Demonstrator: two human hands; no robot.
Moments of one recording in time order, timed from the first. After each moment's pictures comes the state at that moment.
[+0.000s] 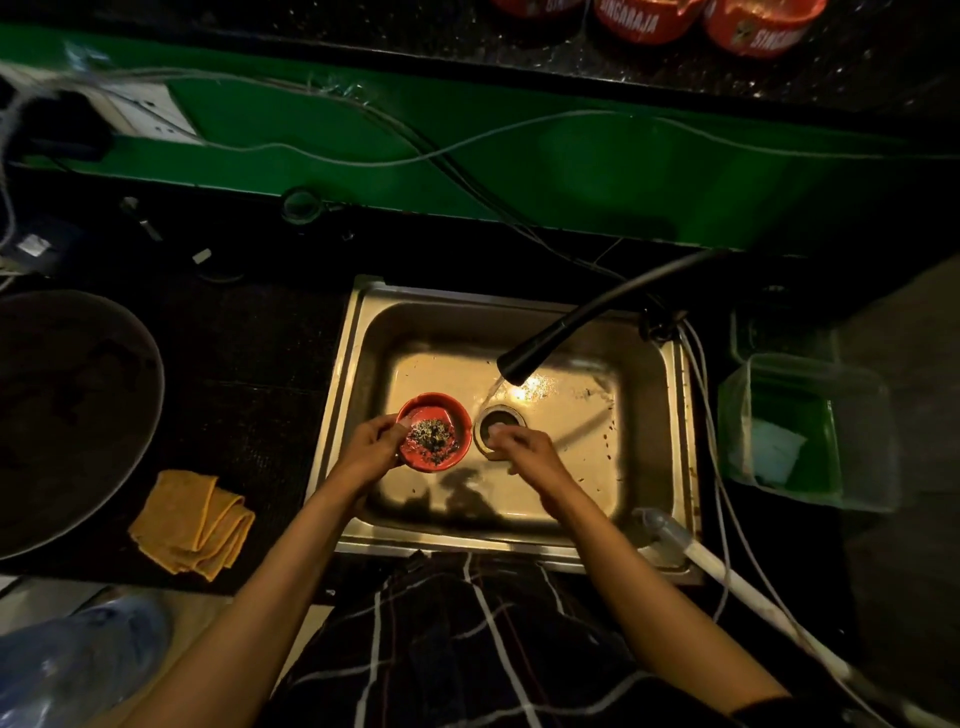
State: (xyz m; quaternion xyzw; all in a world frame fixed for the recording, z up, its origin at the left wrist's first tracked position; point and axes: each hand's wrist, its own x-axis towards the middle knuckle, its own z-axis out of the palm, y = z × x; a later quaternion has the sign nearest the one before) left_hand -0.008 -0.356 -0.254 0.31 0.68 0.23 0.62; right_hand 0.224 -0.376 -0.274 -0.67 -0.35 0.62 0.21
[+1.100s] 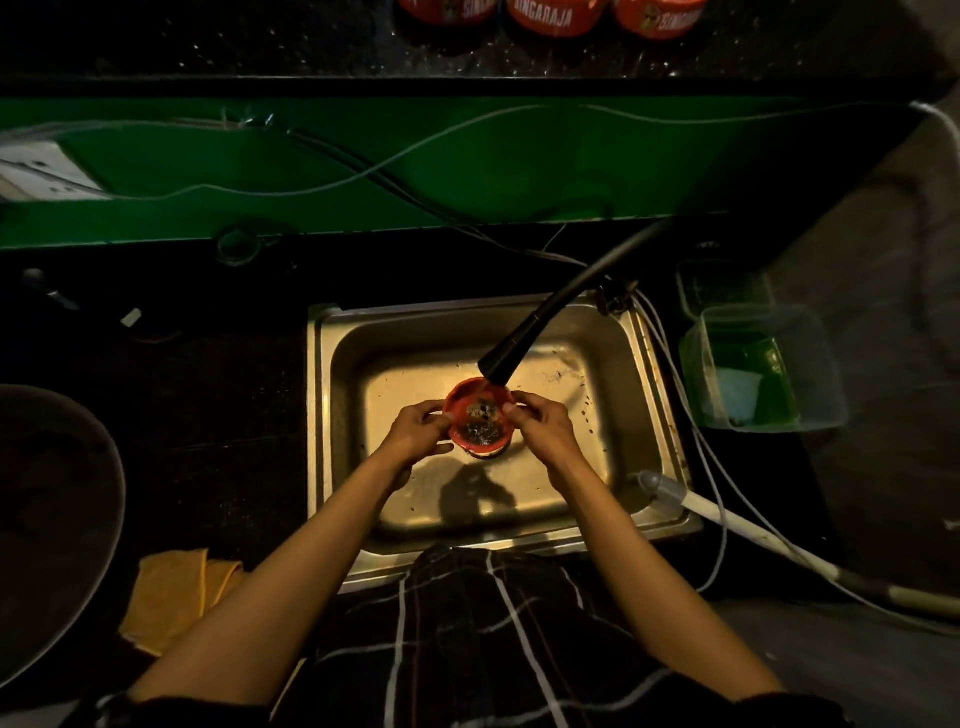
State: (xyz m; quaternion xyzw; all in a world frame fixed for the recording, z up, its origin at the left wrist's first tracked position) left_hand 0.036 -0.301 -0.275 0.39 0.58 0.13 0.70; right_hand 0.224 -0.361 -0.257 -0.73 -0.26 0.51 0.36
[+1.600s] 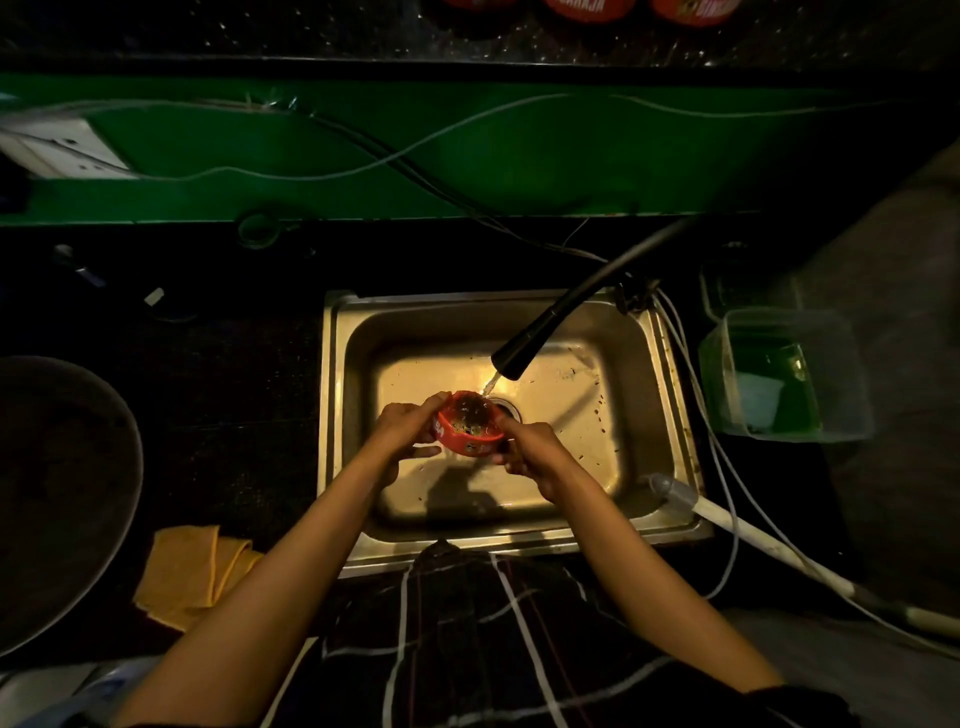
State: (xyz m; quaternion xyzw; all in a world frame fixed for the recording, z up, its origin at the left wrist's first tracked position) left_hand 0.011 -0.302 -0.269 0.32 0.64 0.13 0.68; right_hand 0.203 -0.368 -0.262 -0.71 -0.13 0.64 0.27
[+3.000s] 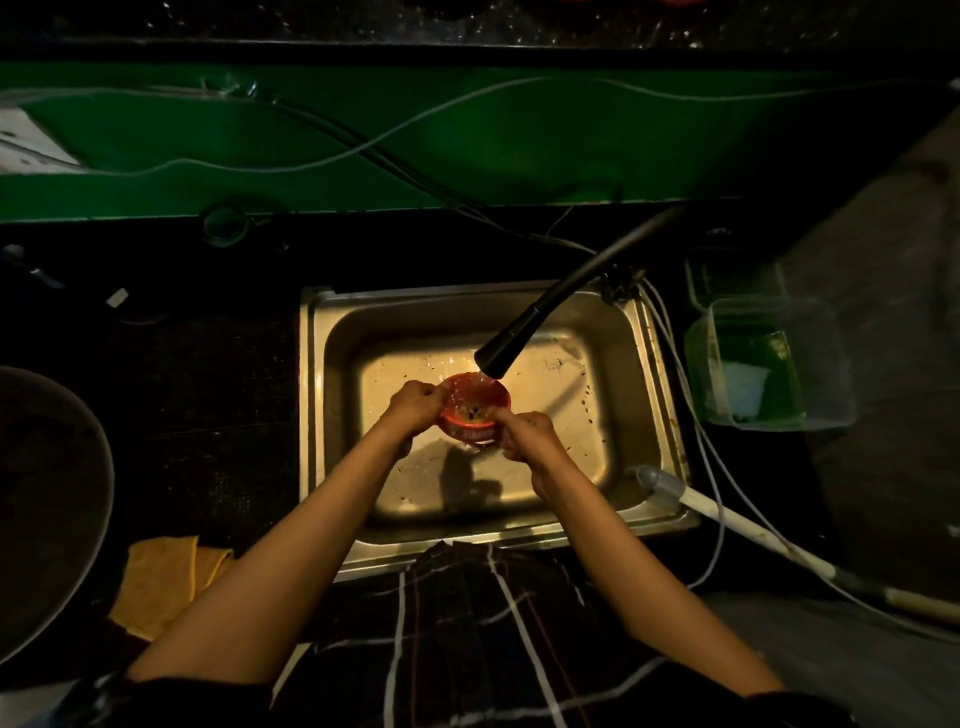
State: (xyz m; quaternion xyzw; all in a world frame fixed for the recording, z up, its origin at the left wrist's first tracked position) left_hand 0.053 -0.276 -0.271 0.45 0.66 0.03 0.60; right_hand 0.212 -0.364 -0.265 -0.74 -0.14 0.60 0.29
